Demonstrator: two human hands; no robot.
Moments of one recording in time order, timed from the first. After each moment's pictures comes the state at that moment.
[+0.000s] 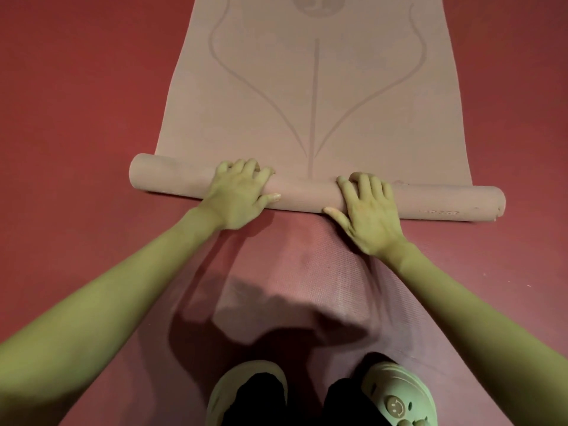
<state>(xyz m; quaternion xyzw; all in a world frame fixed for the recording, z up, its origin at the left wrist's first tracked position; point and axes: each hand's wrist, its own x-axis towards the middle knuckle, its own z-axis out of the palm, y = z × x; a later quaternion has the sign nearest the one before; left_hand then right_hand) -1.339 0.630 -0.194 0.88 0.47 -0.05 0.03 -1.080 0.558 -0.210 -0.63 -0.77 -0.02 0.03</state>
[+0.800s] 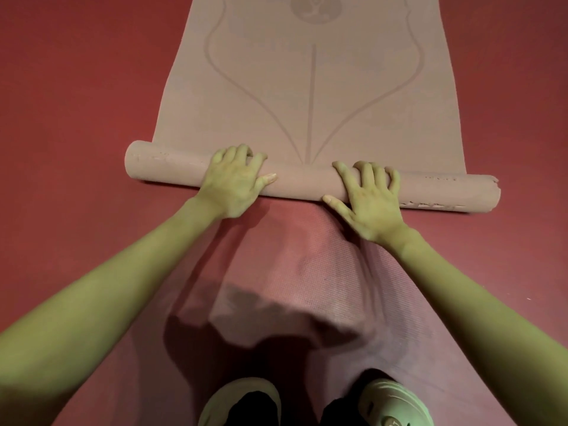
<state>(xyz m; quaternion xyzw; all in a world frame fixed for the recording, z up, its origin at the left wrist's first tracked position) -1.330 0.661 -0.195 0.86 0.51 0.00 0.01 -1.069 0.592 -0.210 -0.66 -0.75 0.00 0.02</state>
